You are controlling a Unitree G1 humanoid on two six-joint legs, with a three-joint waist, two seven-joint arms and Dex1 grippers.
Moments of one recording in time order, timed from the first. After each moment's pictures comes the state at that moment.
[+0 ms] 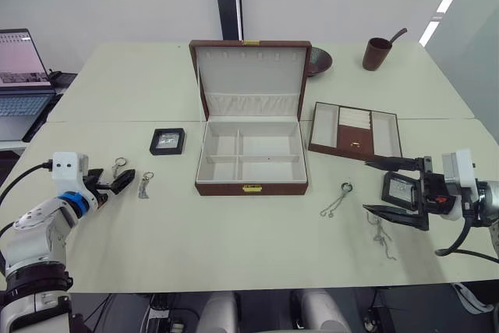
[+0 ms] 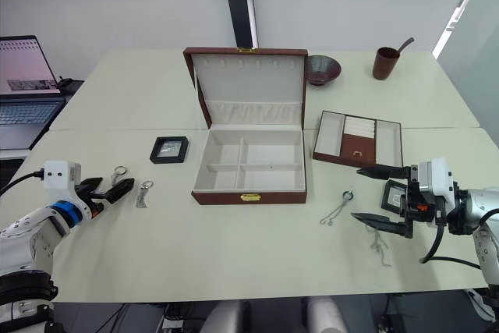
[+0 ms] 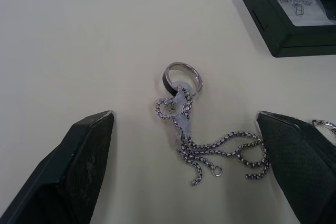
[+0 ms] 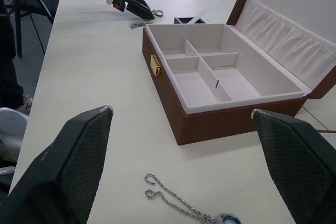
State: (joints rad) left arm -0.27 0.72 0.42 0.52 -0.33 0.32 -0.67; right arm -0.09 -0.83 -0.25 -0.17 0.59 0.15 1.34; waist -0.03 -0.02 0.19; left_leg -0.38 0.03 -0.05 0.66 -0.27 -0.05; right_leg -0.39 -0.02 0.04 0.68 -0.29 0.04
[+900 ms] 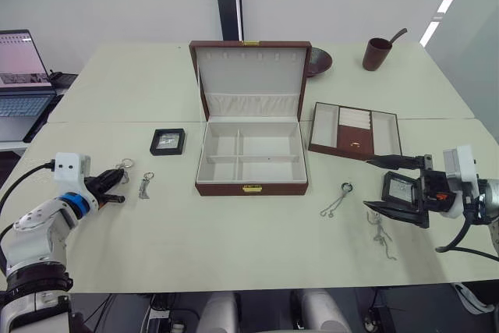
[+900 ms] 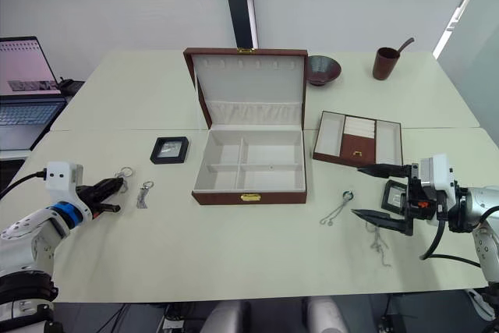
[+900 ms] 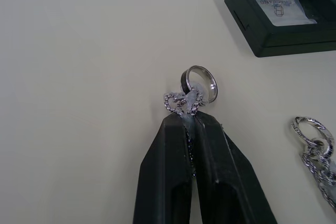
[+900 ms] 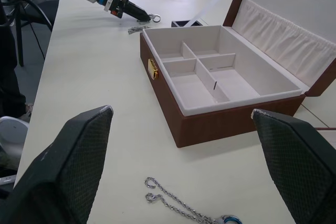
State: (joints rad) left arm -0.25 0.72 0.40 0.50 -0.36 0.30 -0.73; right arm -0.11 -0.83 -0.25 -0.16 0.62 0.19 1.35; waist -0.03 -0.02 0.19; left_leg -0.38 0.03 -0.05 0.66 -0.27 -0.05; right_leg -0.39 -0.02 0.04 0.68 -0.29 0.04
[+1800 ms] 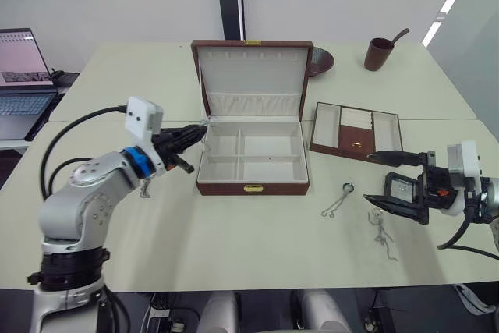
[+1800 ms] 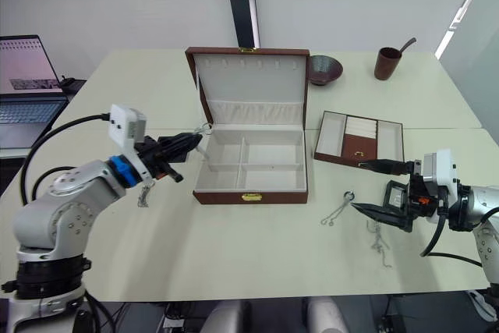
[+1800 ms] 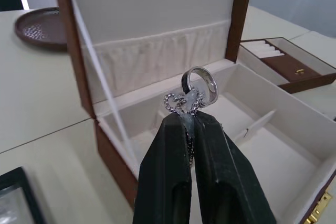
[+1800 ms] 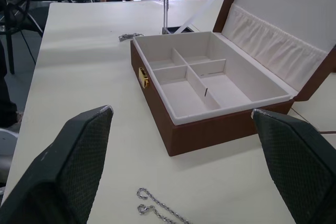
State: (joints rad) left arm -0.38 0.57 0.21 -0.24 -0.61 0.72 -0.61; right arm -0.10 -0.83 -0.27 -0.19 0.64 0.21 1.28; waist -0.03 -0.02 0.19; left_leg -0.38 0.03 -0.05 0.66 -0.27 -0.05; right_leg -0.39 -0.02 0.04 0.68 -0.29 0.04
